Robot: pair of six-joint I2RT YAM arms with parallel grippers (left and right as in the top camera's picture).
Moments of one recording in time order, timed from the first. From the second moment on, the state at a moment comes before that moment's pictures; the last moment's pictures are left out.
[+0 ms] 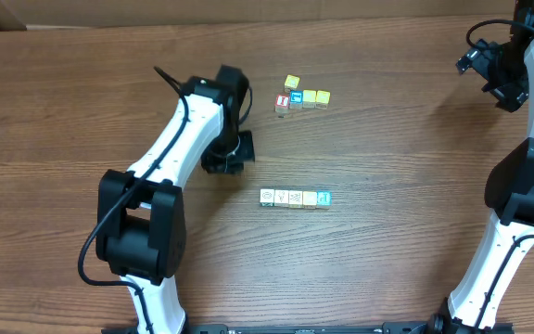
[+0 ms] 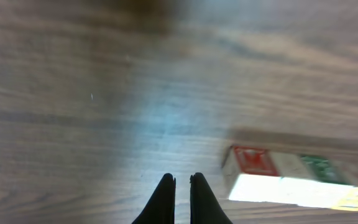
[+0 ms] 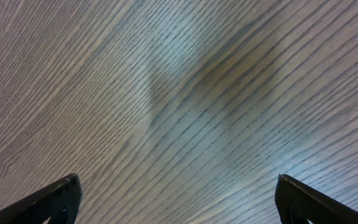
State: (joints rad) left arm -0.30 2.00 1.54 -1.21 0.09 -0.44; right arm -0.25 2.34 2.33 -1.36 -0.03 0.54
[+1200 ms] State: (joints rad) left arm -0.33 2.00 1.36 -1.02 0.27 -0.44; right arm -0.15 2.34 2.32 -1.61 -0.17 0.54
